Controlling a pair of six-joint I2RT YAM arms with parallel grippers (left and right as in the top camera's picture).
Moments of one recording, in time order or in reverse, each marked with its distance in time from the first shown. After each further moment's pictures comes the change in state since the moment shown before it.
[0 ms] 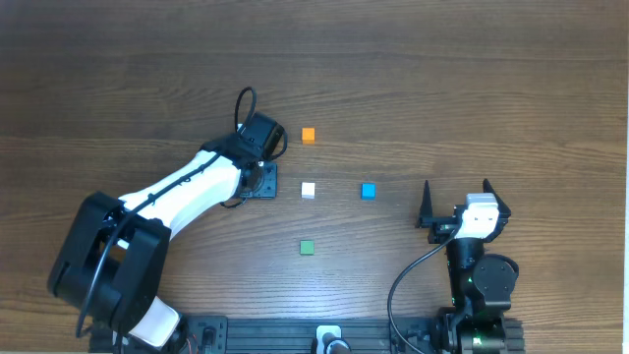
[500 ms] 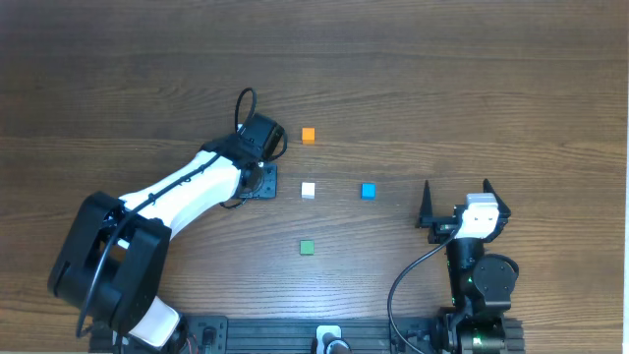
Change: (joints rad) left arm 0.000 0.001 -0.003 0.000 0.000 0.003; right arm 0.000 0.000 0.000 0.000 0.000 0.000
